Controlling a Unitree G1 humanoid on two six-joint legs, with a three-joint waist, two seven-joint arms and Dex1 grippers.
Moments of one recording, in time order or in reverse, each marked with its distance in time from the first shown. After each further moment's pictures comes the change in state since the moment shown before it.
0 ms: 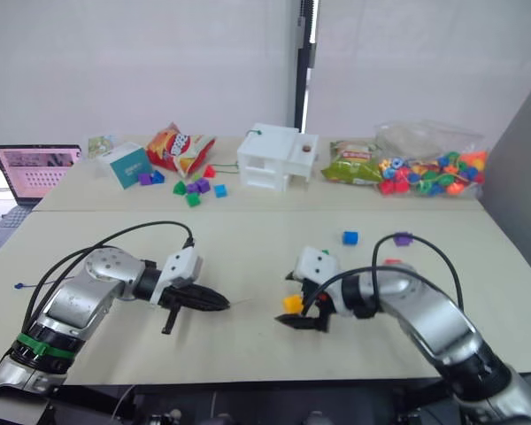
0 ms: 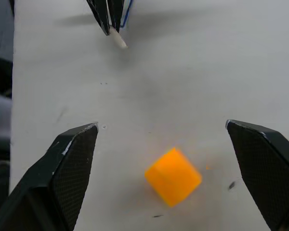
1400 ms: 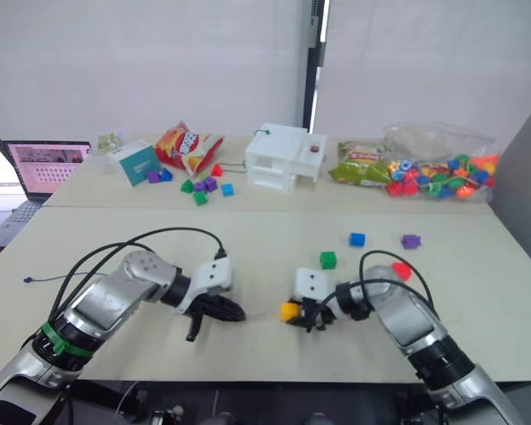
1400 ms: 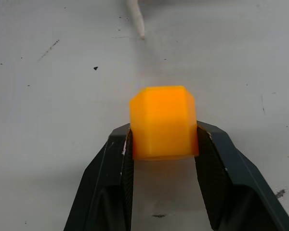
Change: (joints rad) left arm -0.148 -0.023 -0.233 -0.063 0.078 0.243 0.134; right arm 0.079 0.124 0.010 0.118 -0.252 -0.103 0.120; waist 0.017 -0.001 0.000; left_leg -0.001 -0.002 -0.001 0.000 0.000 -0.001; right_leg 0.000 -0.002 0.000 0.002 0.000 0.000
